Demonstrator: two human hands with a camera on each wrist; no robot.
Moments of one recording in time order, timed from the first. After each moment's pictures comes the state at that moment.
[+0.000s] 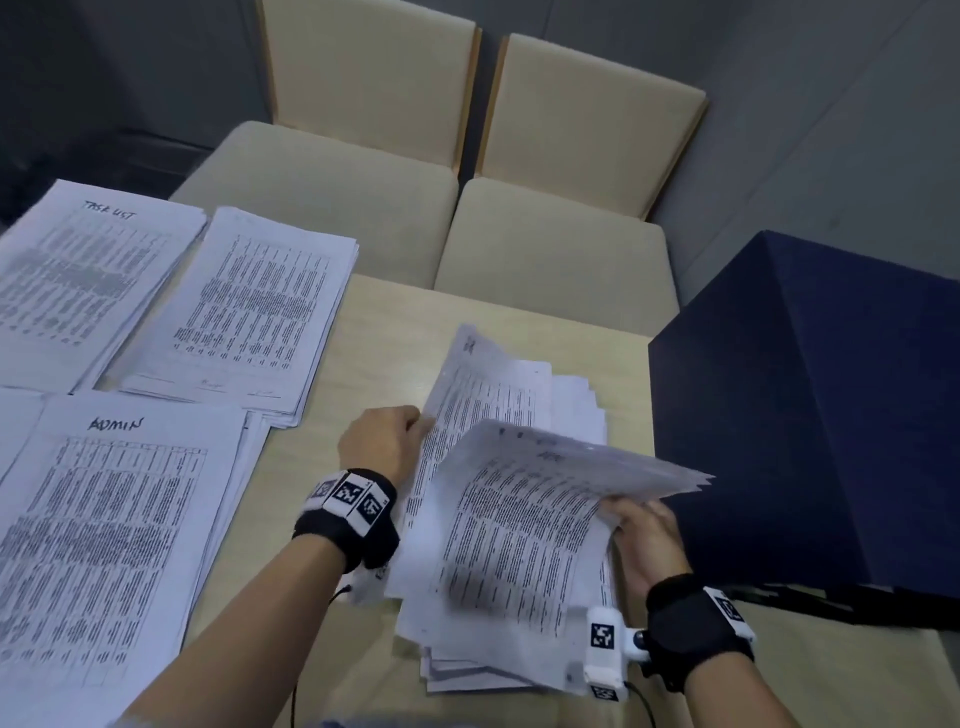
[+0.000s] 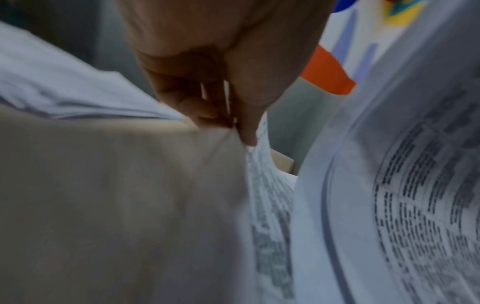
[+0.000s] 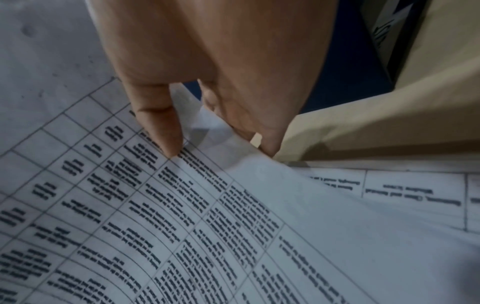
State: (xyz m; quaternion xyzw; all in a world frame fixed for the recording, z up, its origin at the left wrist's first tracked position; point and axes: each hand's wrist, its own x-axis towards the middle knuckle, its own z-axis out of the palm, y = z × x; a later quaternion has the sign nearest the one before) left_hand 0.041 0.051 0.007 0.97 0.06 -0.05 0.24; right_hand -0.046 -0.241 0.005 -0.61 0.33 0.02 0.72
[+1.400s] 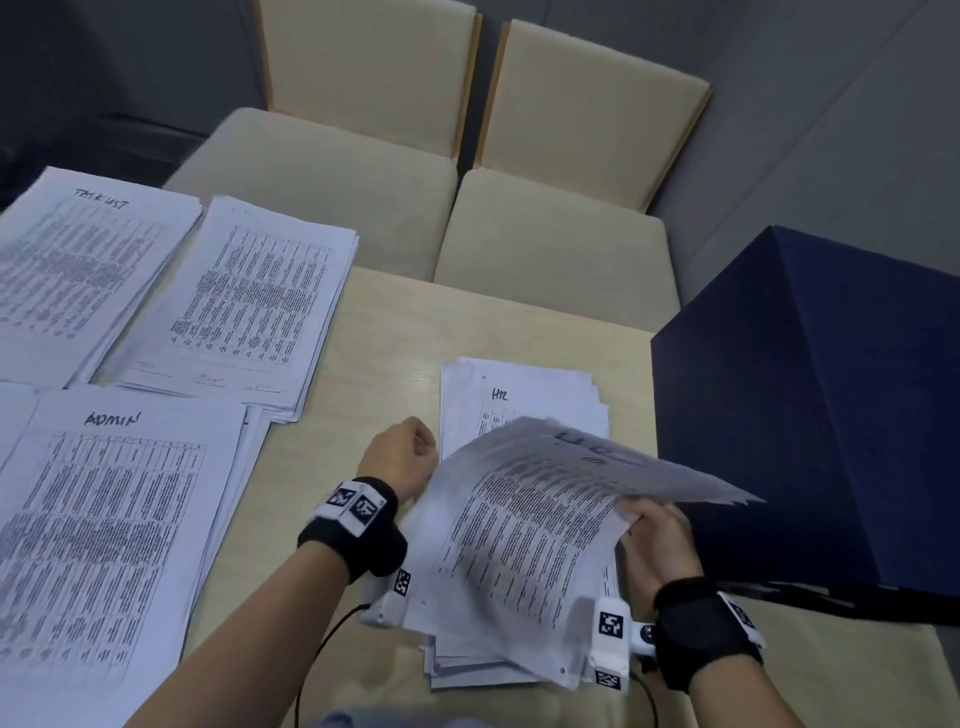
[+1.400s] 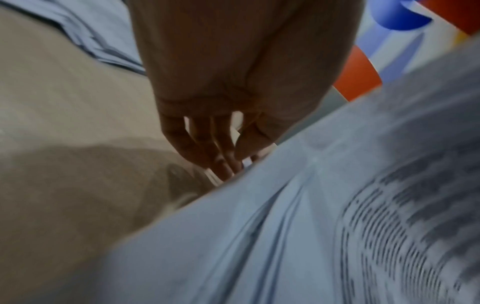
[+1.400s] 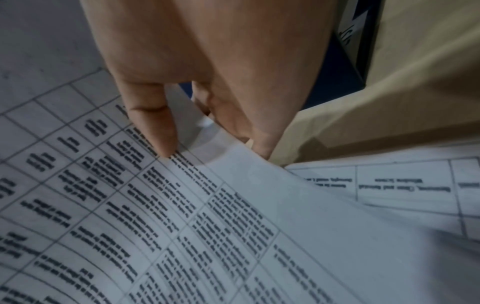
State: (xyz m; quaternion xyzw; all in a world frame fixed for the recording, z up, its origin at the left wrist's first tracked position) left_hand 0.029 0.046 -0.001 0.88 0.09 -0.21 0.42; right_hand -0.048 -0.250 0.003 -0.54 0.38 0.01 0.75
